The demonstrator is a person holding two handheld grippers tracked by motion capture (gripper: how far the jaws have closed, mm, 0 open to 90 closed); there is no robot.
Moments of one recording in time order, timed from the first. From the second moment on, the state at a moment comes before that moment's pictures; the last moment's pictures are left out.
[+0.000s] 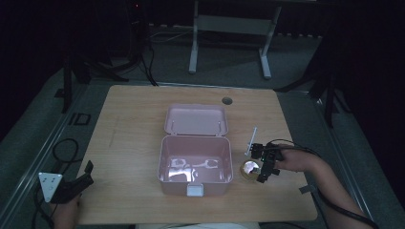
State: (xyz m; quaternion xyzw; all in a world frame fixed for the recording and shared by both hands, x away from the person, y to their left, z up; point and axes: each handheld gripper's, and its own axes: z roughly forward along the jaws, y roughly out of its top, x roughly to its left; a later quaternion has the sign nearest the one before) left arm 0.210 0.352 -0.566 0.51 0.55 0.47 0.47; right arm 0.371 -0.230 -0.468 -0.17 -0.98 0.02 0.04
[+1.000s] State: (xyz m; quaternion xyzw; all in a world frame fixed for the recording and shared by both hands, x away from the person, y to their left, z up) left arm 0.211 0.353 -0.566 0.52 0.55 0.46 0.47; right arm 0.392 -0.202 -0.516 -0.14 -0.99 0.06 0.02
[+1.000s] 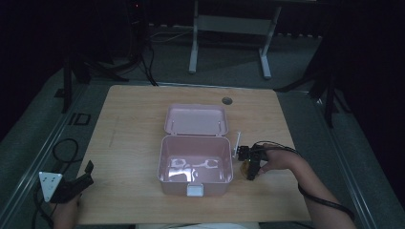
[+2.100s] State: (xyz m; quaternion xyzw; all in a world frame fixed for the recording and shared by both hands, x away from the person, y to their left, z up) left arm 0.211 0.354 -0.566 0.51 0.55 0.46 0.47; right arm 0.361 -0.194 -0.365 -0.12 -0.99 0.07 0.02
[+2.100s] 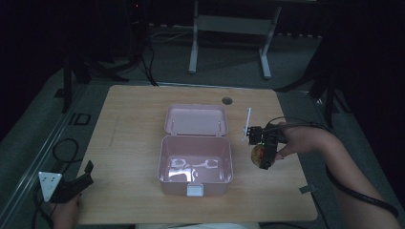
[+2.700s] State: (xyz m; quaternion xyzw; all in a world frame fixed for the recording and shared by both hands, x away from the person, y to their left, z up) left arm 0.211 0.354 -0.566 0.51 0.55 0.46 0.47; right arm 0.359 -0.145 -0.355 -0.09 -0.99 0.06 0.03
